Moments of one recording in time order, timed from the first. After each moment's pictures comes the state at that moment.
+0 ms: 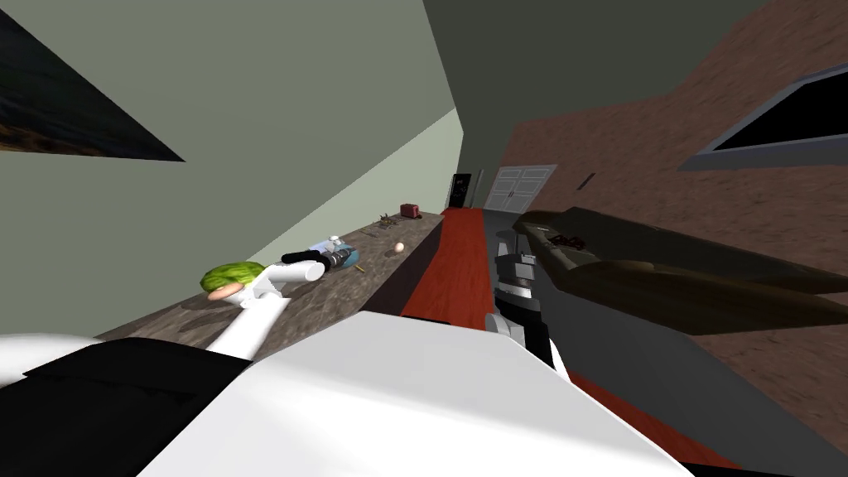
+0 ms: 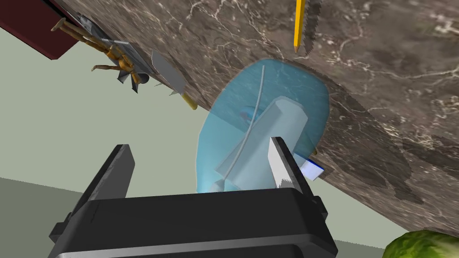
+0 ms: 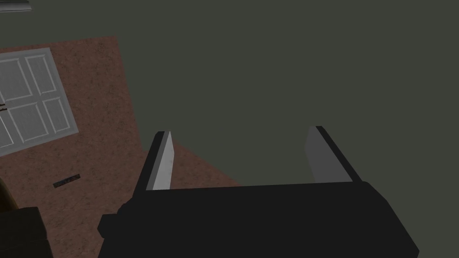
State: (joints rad) left arm 0.25 0.69 0.46 -1.92 0.65 0.92 -0.60; right arm 0.53 0.02 0.04 -2.38 0.03 -0.36 0.08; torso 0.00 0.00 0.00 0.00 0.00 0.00
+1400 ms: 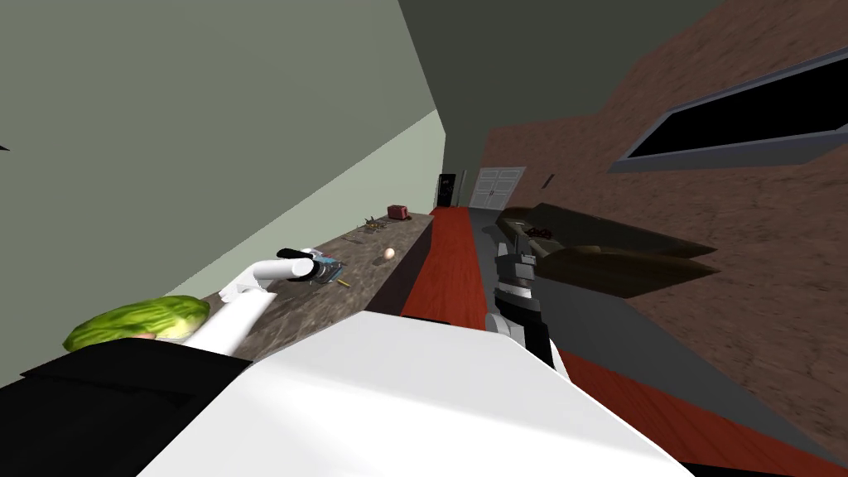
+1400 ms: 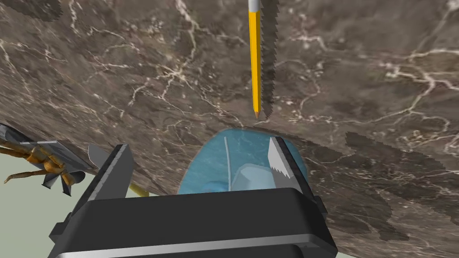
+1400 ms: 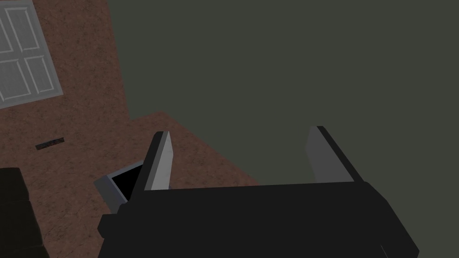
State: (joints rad) left arm 0.24 0.81 0.49 -1.76 0.78 1.31 -0.60; right arm 0.53 0.02 0.04 -2.38 0.03 -0.36 0.08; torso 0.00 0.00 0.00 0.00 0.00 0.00
